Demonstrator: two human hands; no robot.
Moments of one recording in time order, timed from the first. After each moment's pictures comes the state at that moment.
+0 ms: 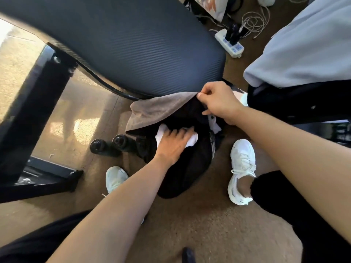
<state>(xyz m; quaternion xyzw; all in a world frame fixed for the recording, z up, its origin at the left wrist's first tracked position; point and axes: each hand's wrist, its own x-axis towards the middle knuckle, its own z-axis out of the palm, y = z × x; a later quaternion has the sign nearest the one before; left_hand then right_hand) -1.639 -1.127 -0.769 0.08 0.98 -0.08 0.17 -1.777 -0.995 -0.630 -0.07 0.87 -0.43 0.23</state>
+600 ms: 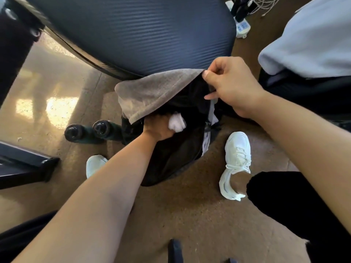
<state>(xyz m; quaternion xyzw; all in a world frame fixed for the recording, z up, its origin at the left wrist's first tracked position) -1.687 -1.163 -0.850 -0.08 0.96 0.10 0.24 -1.788 -0.996 -0.633 -0.09 0.86 -0.44 0.22</state>
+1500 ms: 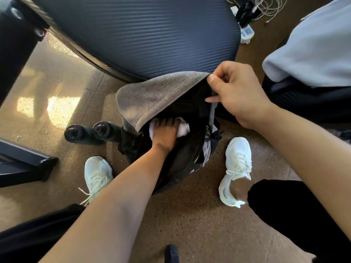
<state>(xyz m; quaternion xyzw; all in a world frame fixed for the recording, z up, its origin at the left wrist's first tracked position) -1.674 -1.134 -0.875 -0.07 0.97 0.03 0.21 -1.783 -0.992 -0.636 -0.10 0.85 -0.48 0.19</state>
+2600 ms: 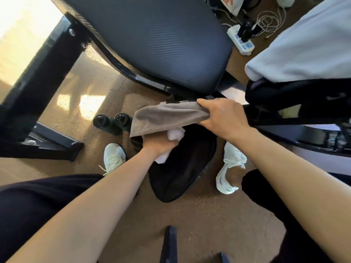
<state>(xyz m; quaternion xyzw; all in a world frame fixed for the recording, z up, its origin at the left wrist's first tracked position) -1.588 -1.122 -0.734 -0.25 0.91 0.17 0.27 -1.710 -0.943 -0.615 -0.36 0.92 -0.10 0.08</state>
